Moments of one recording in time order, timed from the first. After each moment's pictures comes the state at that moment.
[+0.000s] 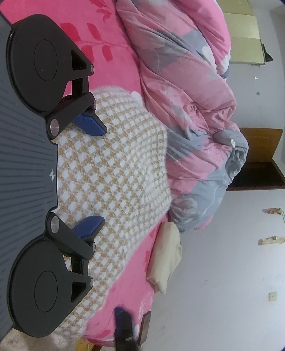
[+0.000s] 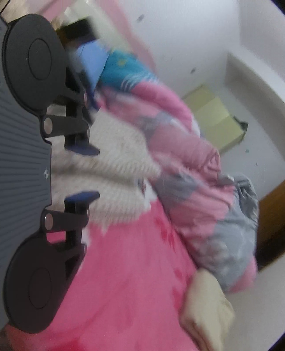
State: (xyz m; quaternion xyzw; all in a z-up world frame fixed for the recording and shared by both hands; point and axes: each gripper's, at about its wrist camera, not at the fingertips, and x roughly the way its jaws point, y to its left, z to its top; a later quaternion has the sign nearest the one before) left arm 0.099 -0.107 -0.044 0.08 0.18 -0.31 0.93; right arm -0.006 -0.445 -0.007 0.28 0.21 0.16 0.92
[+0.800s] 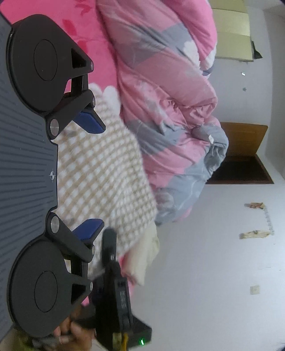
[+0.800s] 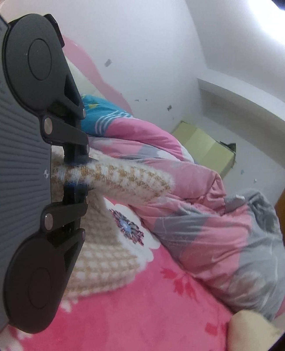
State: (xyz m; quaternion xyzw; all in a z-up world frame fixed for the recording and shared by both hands) left arm 0.112 -0.111 -0.013 0.07 0.14 -0.33 0.93; right arm 0.102 -0.435 -0.040 0.39 0.16 0.27 0.87
